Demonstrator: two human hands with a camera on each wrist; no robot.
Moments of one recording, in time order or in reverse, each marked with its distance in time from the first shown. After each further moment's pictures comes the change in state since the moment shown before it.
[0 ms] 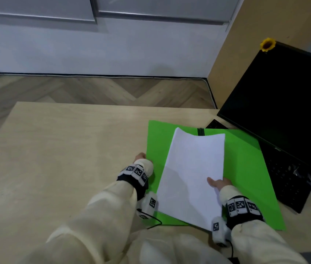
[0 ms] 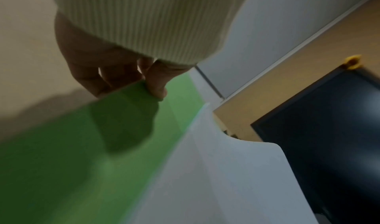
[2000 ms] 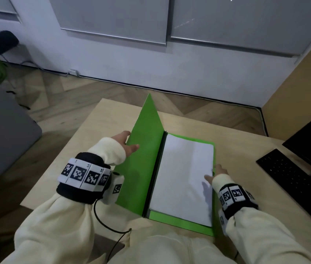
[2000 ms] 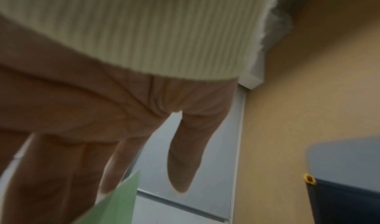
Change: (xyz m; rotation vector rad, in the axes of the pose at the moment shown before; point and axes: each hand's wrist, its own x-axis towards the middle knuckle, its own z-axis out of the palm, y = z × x) left_hand -0.200 -0.058 -0.242 0.305 0.294 -0.020; right_hand -0.108 -0.127 0.121 -0.443 -0.075 -0.514
